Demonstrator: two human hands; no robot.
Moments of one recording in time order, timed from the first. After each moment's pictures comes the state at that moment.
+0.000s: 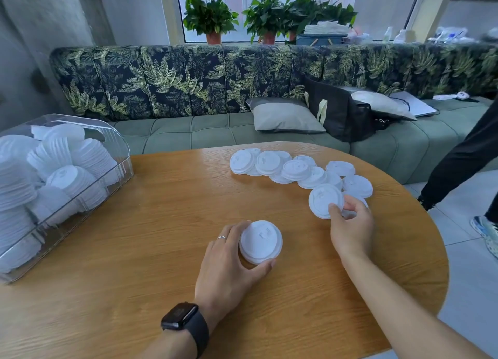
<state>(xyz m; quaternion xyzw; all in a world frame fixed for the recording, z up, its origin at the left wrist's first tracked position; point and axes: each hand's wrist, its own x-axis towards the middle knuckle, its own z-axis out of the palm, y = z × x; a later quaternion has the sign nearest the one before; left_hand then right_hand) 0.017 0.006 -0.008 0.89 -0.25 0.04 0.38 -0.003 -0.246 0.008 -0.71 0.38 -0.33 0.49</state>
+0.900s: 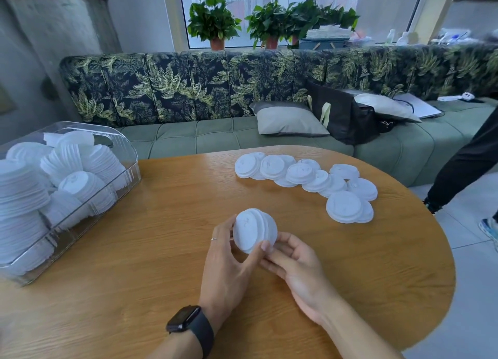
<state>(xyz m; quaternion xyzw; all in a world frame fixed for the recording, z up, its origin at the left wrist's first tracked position) 0.016 0.006 -0.001 0.82 -0.17 0.04 0.54 -0.041 -0.140 0.013 -0.54 0.12 -0.04 0.83</state>
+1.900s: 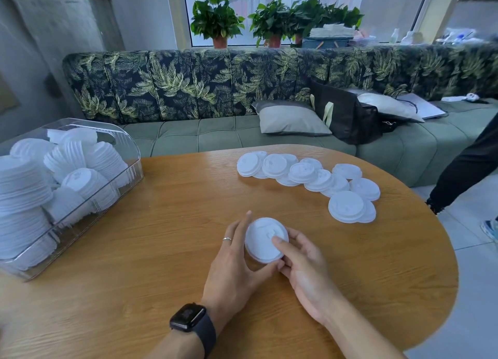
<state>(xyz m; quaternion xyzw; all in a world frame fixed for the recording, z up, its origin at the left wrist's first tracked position) 0.017 0.007 -0.007 0.85 -0.27 0.05 0.44 -0.041 -0.138 0.015 -0.52 0.16 -0.06 0.84</state>
